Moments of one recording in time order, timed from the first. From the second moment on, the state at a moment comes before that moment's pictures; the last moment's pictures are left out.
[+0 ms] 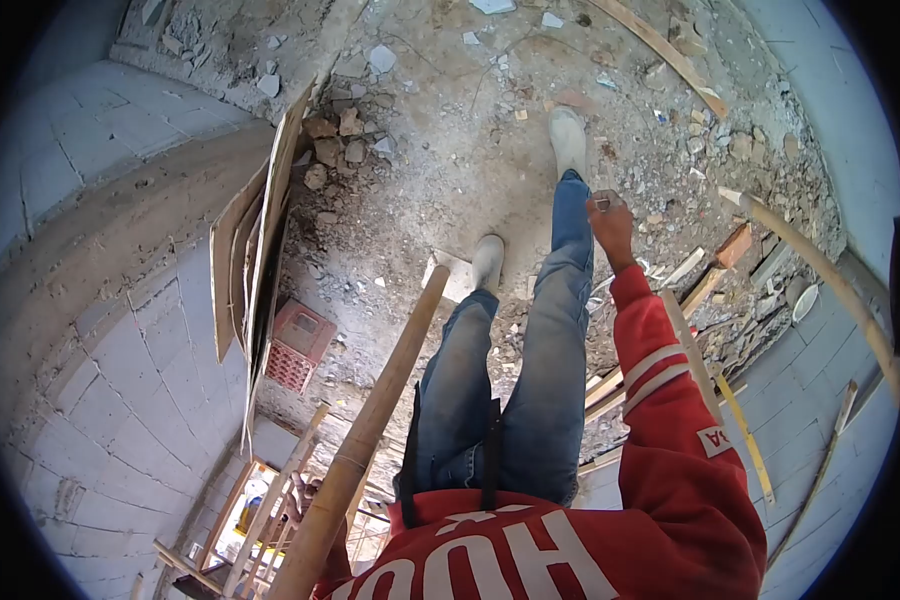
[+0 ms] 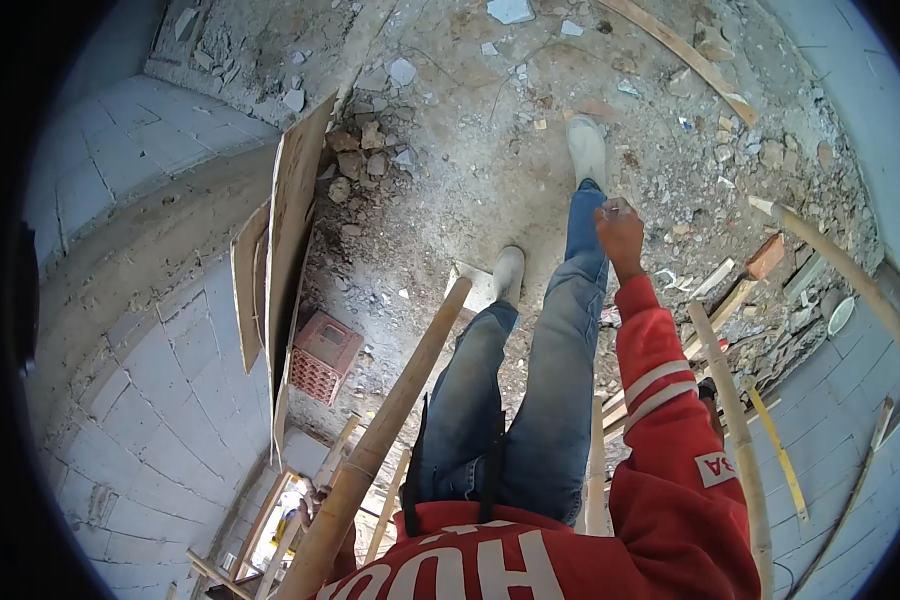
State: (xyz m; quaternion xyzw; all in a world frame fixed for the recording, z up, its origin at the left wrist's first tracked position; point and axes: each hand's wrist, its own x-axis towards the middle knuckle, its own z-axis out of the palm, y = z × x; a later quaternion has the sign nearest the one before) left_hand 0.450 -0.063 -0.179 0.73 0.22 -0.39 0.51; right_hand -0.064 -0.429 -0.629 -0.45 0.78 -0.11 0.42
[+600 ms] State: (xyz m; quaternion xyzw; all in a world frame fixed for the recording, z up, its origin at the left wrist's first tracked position) left_hand 0.133 -0.171 -0.396 0.85 0.21 -0.48 0.04; right_hand 0.024 -0.785 -0.930 -0.90 0.40 0.15 0.13
